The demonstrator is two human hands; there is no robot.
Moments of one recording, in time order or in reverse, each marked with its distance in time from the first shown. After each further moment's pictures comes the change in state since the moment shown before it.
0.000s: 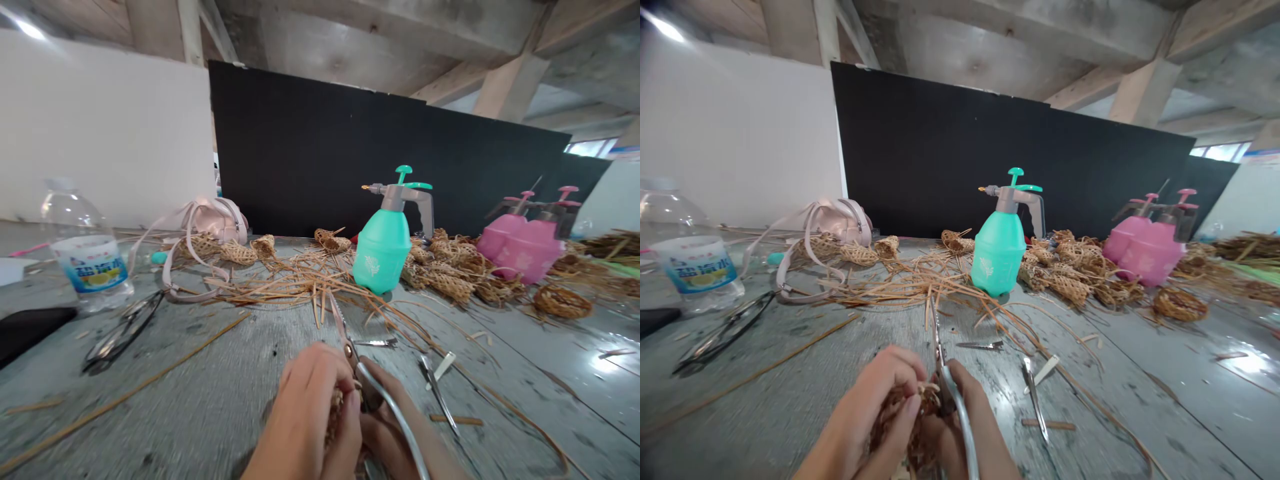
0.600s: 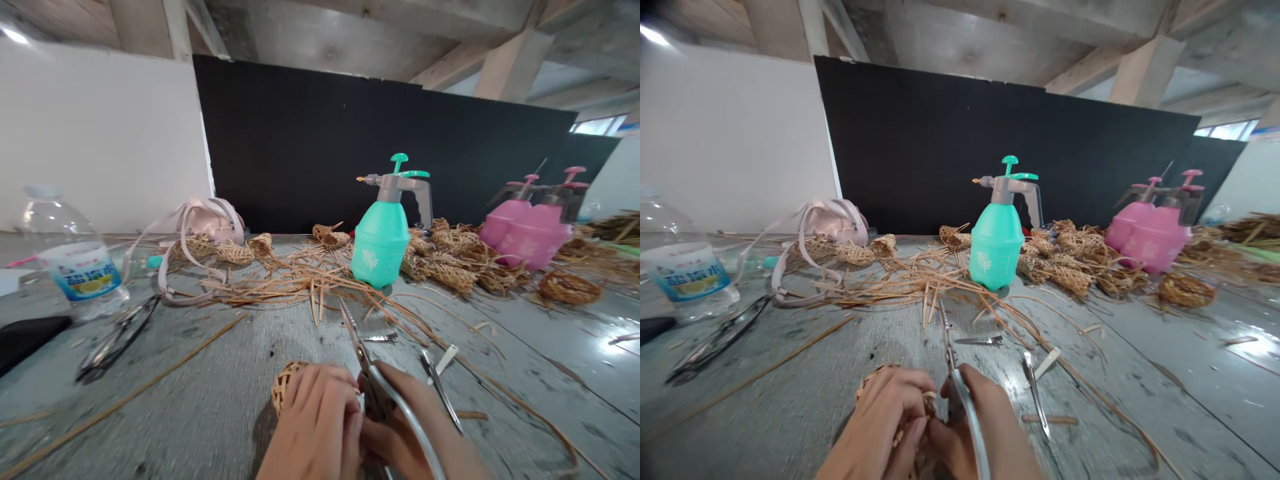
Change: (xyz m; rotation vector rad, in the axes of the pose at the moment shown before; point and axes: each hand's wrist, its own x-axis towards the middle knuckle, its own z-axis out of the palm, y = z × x) left_hand -0.011 -0.008 0.020 0.156 -0.025 0.097; right_hand -0.009 -0.012 -0.016 -0.153 0.094 -0.061
